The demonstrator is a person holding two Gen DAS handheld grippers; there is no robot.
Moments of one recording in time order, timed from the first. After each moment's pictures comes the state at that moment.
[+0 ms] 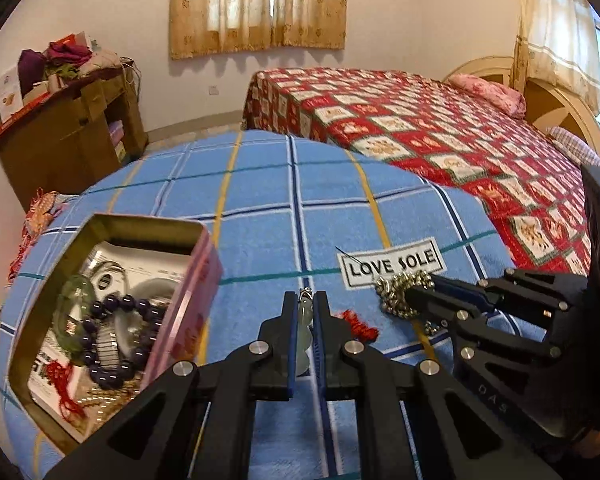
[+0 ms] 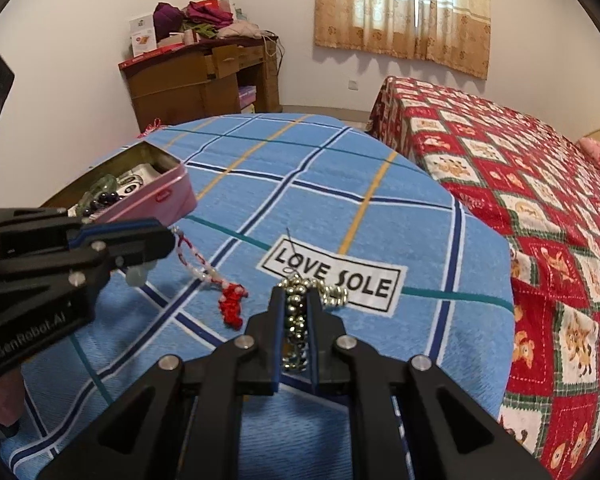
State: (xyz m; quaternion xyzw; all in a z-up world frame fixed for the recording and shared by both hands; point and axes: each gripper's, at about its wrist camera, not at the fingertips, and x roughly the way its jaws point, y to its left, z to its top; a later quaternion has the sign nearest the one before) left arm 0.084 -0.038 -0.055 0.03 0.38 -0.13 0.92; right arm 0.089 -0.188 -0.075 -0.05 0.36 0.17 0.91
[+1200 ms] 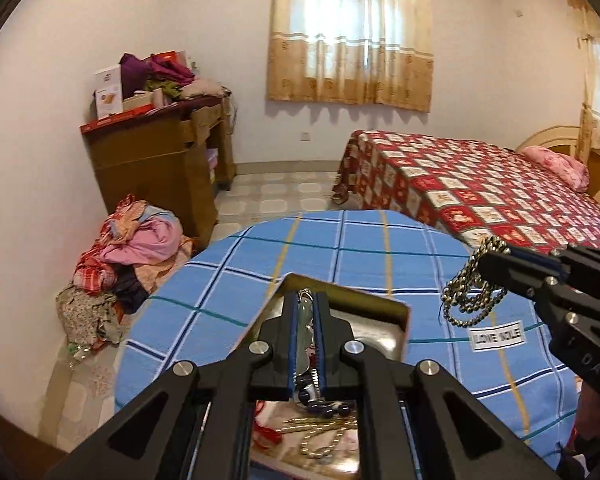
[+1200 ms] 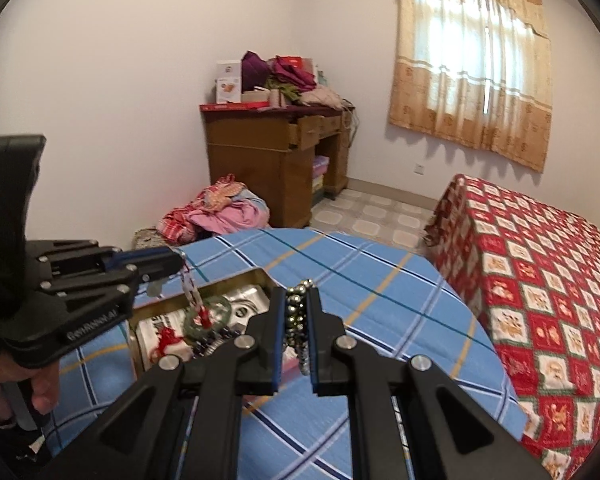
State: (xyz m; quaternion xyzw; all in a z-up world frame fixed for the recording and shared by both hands) left arm 0.068 0.099 0.016 -0.01 0.30 0.01 0.95; right arm 0.095 -0.083 0.032 -0.09 0.24 0.29 0.92
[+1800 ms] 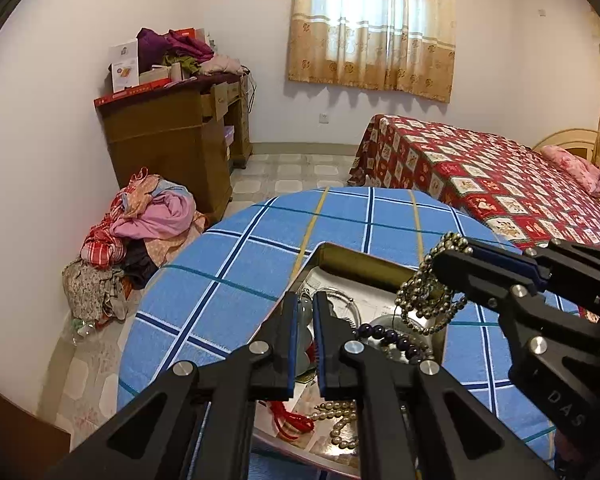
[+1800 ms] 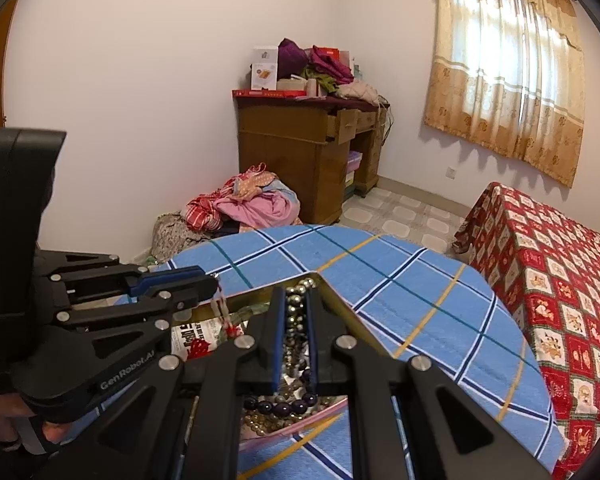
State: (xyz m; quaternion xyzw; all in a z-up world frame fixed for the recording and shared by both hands) left arm 0.075 0.122 -0.012 -0.03 0.33 0.04 0.94; right arm 0.102 -0.031 0.006 -0.12 0.25 0.32 0.90
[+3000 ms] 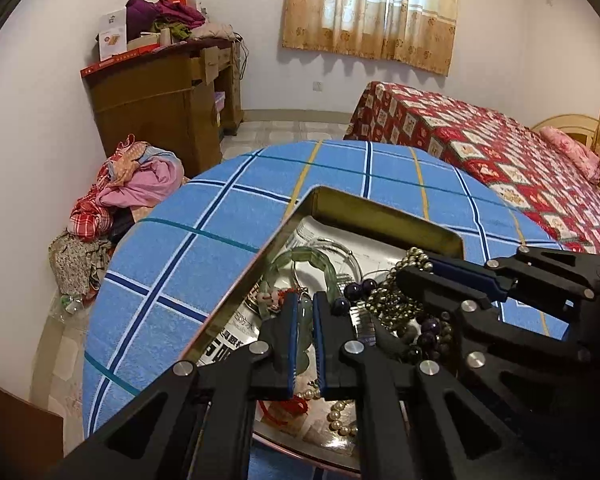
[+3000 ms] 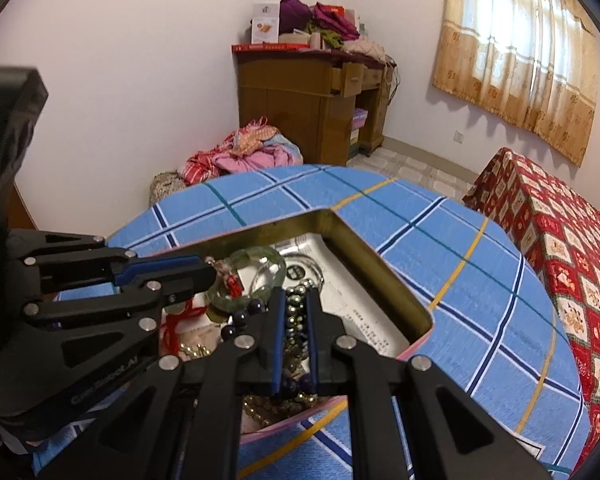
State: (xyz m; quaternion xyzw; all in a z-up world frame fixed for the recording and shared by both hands) left arm 0.087 0.119 -0.053 -0.04 0.38 0.02 0.92; right arm 0.118 -0.015 -0.046 -0.14 0.33 0.31 0.88
